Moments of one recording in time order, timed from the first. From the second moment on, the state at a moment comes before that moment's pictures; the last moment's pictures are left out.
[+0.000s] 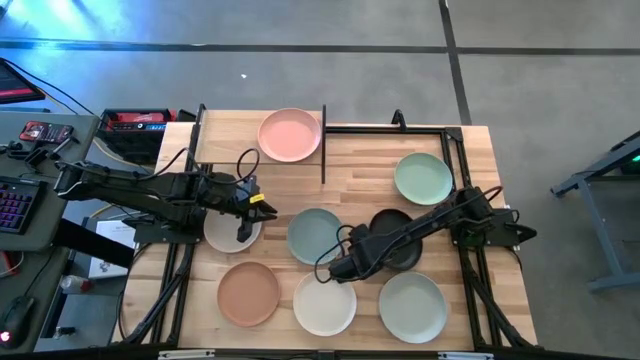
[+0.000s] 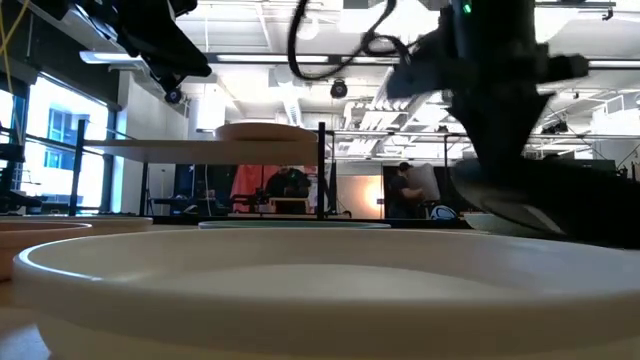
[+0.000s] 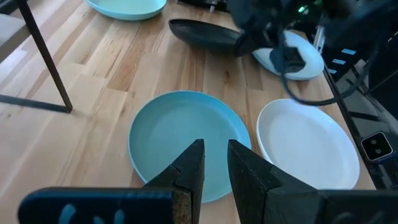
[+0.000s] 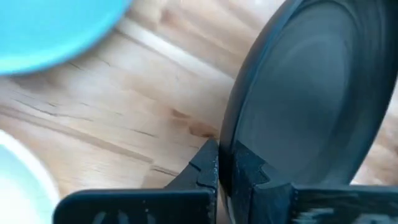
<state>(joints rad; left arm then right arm) -0.05 0.89 0.63 -0.27 0.01 -0.23 0.39 2.03 1.61 -1.34 0.19 1.48</state>
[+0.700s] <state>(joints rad) -0.01 0.89 0.63 -0.33 0.02 -0.52 0.36 2.03 1.92 -1.57 0.45 1.31</state>
